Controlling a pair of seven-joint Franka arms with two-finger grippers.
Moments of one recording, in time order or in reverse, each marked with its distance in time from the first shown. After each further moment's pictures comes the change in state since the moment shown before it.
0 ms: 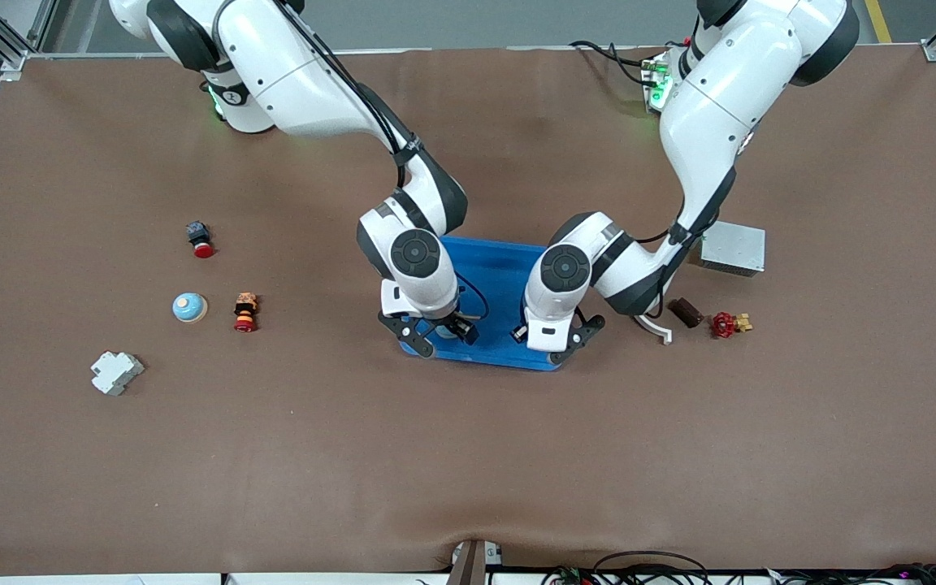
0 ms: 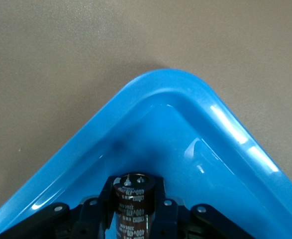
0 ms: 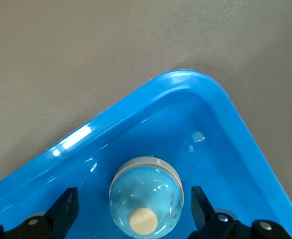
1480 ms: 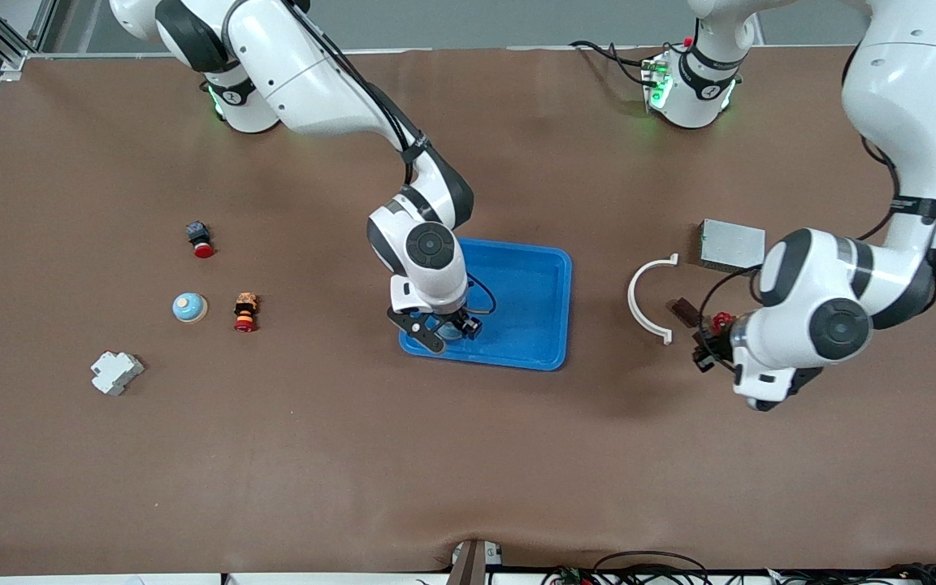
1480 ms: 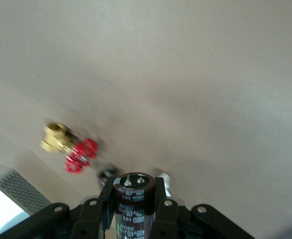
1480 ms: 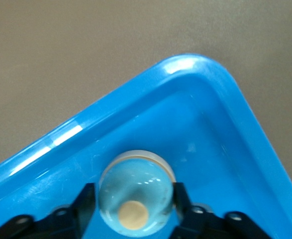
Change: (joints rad) left arm 0.557 -0.195 -0.083 -0.002 -0.069 -0.366 0.644; right arm 0.028 0.012 0.000 0.003 -0.060 0.005 0.055
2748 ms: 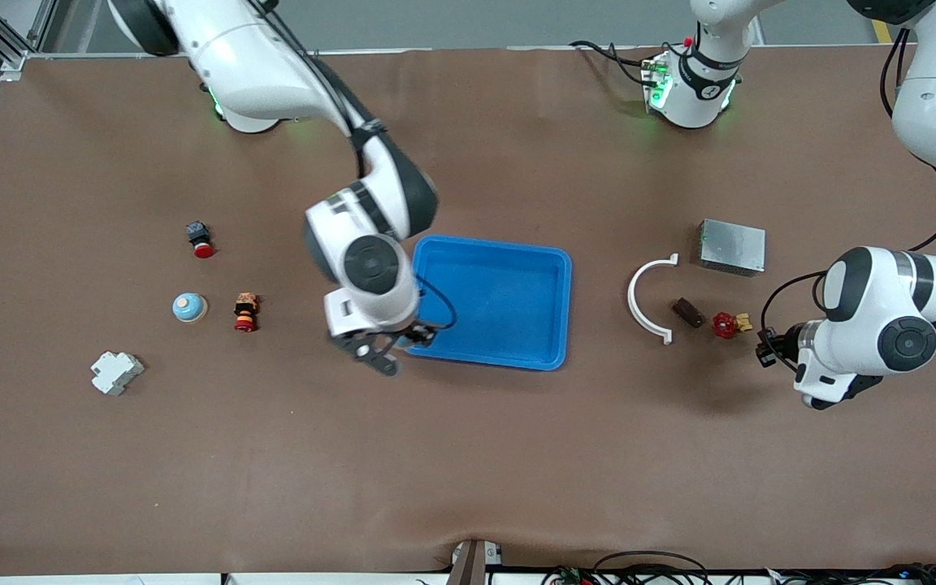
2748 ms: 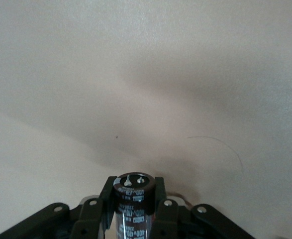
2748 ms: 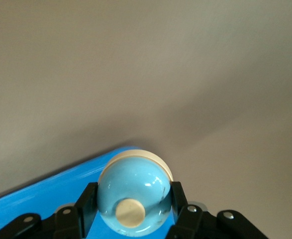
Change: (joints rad) left arm 0.167 0.075 0.001 -0.047 0.151 0.046 0.205; right arm -0.179 -0.136 -0.024 0.152 0.000 -0.420 -0.409
